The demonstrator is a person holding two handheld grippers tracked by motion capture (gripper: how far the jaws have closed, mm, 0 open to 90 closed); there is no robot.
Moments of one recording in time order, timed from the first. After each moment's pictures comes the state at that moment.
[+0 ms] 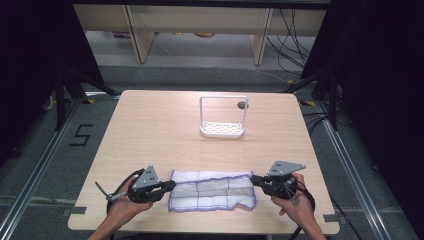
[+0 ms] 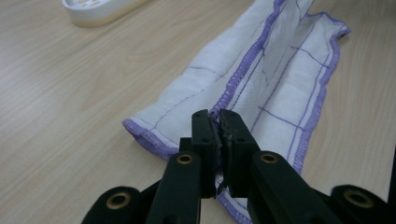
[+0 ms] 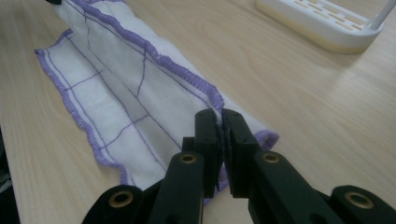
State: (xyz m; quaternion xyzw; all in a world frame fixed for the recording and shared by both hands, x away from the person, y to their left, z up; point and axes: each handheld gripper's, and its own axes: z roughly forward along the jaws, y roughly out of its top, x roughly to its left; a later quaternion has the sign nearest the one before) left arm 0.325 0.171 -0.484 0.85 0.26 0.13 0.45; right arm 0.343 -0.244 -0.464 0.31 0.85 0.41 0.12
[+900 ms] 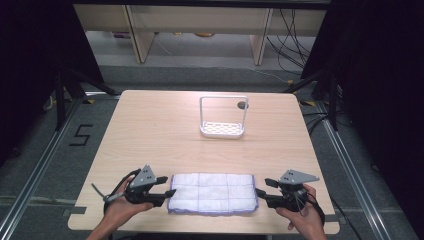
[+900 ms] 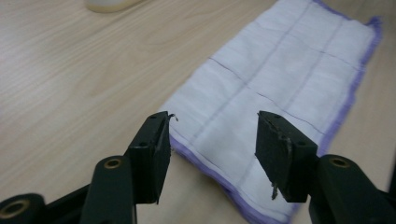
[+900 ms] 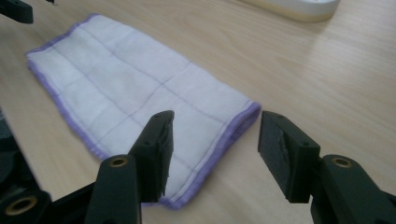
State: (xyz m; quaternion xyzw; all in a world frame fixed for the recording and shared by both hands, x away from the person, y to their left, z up) left arm 0.336 0.174 -0.477 0.84 0.30 0.13 0.43; right arm 0.315 -0.260 -0.463 0.38 0.82 0.41 0.13
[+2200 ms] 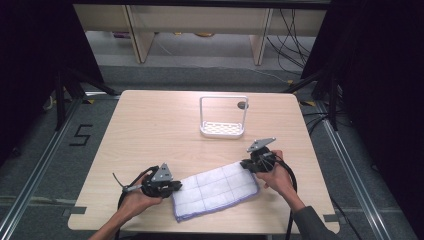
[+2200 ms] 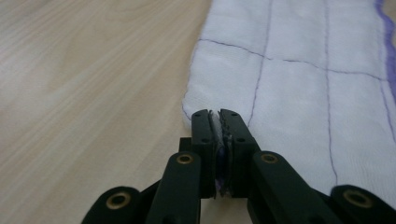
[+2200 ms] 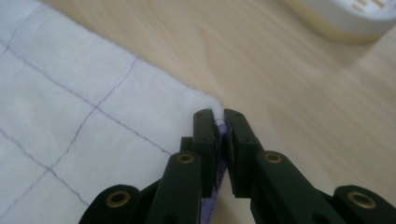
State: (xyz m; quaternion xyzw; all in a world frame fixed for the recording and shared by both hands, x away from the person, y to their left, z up) left arm 0.351 0.149 -0.508 0.88 0.25 0.11 0.38; right arm 0.434 -0.207 -0.481 0.32 0.89 0.31 0.11
